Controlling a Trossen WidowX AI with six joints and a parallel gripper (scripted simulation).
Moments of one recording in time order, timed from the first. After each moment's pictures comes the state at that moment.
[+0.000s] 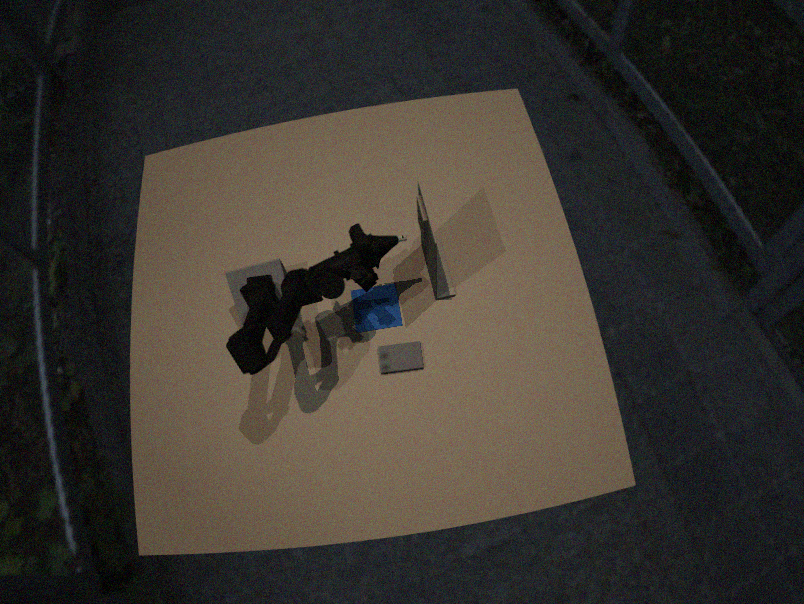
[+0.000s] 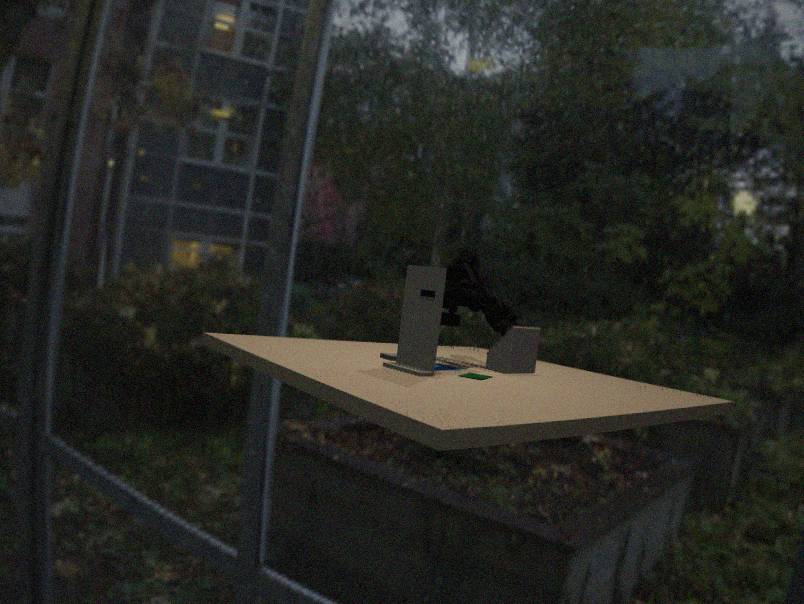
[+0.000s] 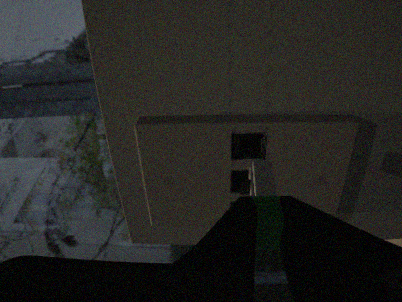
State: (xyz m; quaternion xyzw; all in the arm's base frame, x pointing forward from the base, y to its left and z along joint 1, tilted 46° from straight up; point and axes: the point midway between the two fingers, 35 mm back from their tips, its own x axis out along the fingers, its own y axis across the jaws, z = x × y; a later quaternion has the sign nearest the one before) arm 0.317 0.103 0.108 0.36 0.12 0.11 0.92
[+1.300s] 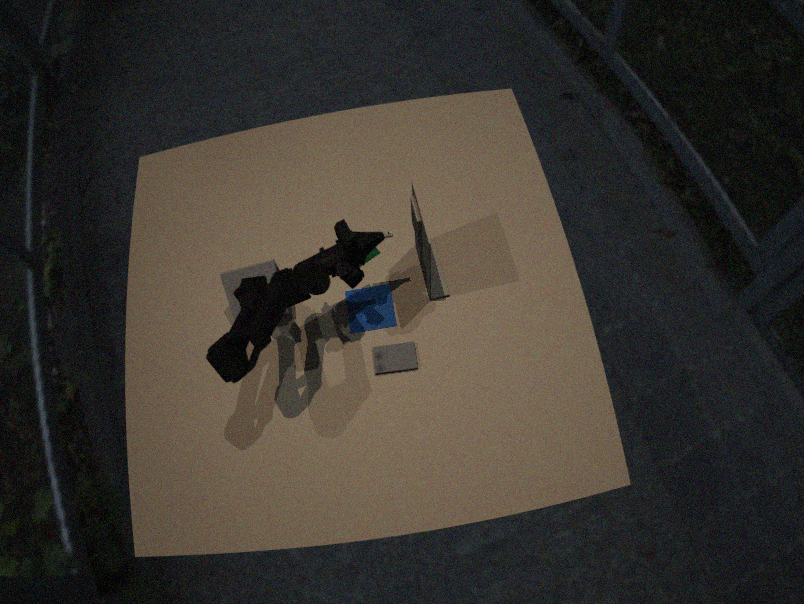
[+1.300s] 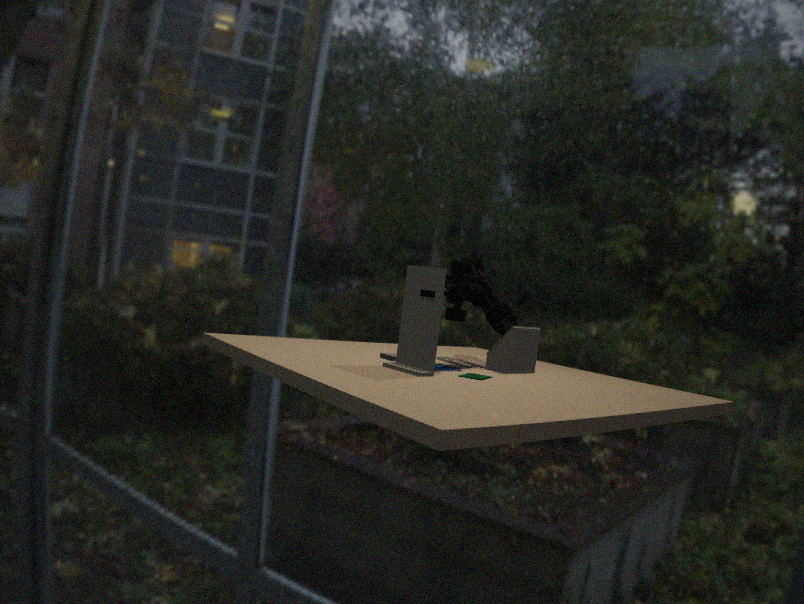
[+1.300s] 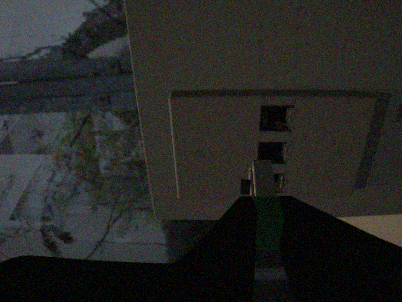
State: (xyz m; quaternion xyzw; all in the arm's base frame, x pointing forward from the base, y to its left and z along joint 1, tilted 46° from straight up) arm 0.299 0.118 0.116 0.36 0.13 0.10 0.92
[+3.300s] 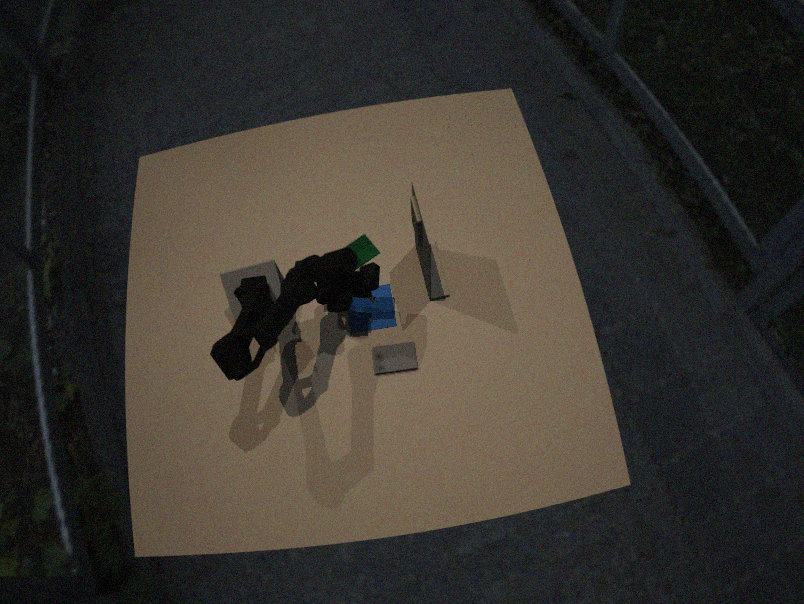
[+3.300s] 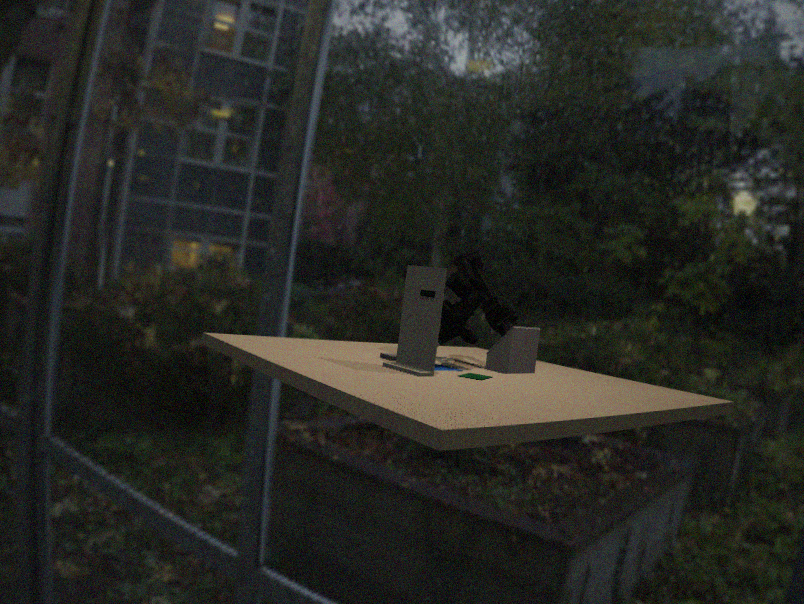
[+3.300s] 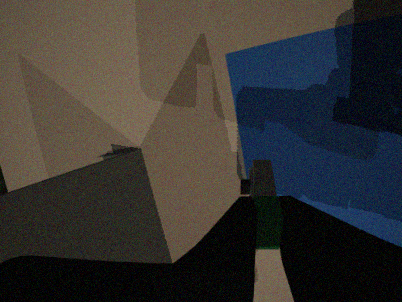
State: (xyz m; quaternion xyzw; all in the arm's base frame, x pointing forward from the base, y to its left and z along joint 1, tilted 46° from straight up) arm 0.267 -0.022 0.051 0.39 0.08 -0.42 0.82
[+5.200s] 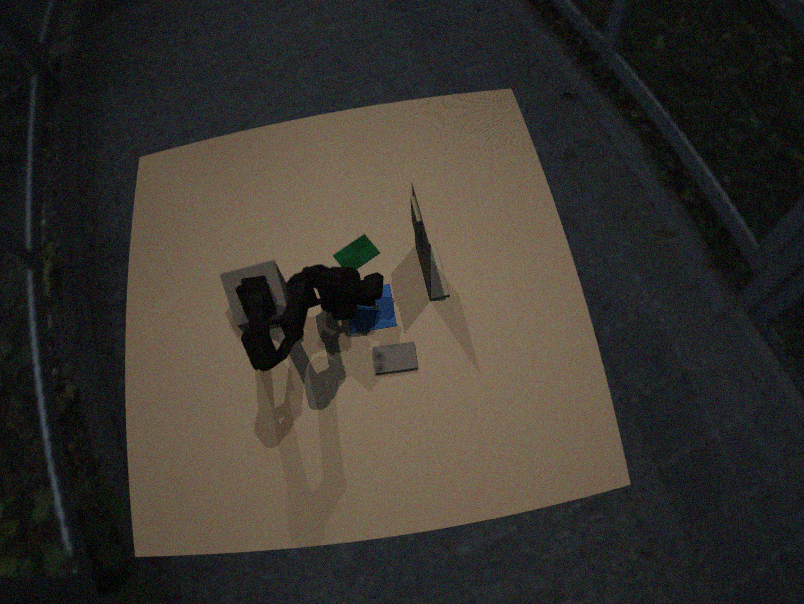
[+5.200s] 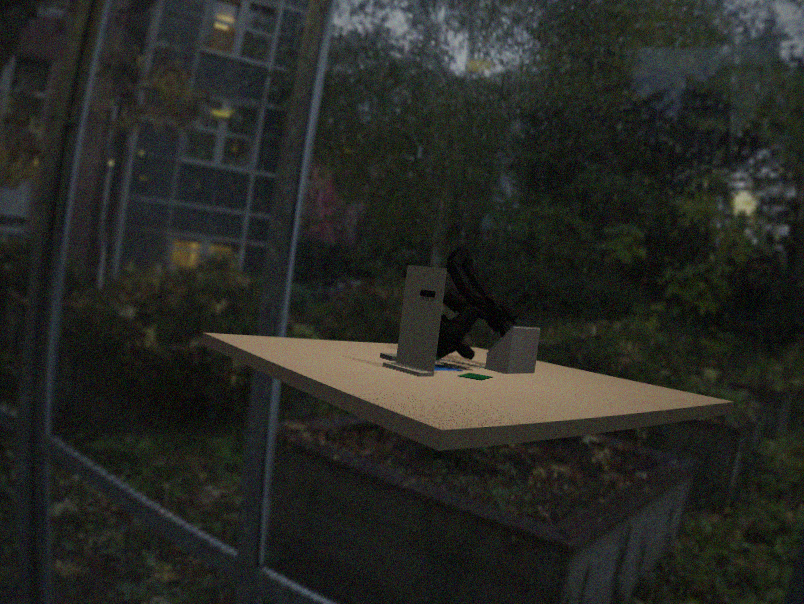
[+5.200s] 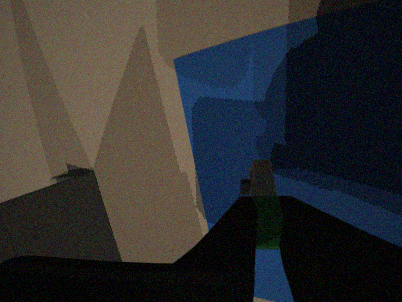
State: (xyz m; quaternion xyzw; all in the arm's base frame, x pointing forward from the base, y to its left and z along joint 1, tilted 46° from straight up) arm 0.276 -0.060 0.018 0.39 0.07 -0.42 0.82
